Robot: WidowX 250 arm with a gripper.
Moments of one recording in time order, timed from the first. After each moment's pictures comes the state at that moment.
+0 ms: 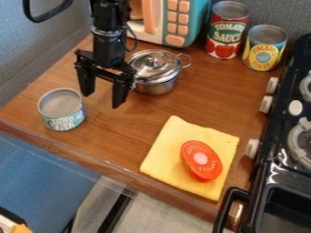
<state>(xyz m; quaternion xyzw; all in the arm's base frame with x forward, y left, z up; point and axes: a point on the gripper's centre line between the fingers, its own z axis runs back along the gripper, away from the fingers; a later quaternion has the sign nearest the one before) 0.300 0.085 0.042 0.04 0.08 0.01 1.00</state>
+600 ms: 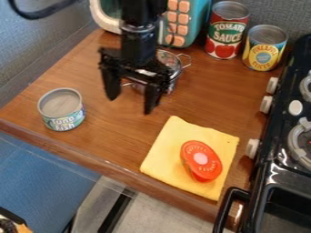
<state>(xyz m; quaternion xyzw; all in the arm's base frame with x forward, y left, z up) 0.270 0.016 0.087 0.04 0.02 0.02 1.00</state>
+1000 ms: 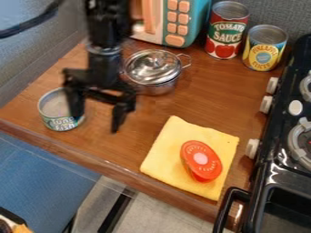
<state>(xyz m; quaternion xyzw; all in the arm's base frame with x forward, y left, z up) 0.234 0.058 0.062 0.07 0.06 0.12 0.99</state>
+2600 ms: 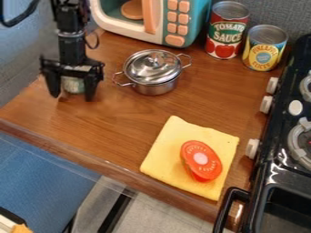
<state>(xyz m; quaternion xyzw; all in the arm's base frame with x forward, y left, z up) 0.305 0.154 0.028 0.05 0.07 0.20 0.98</state>
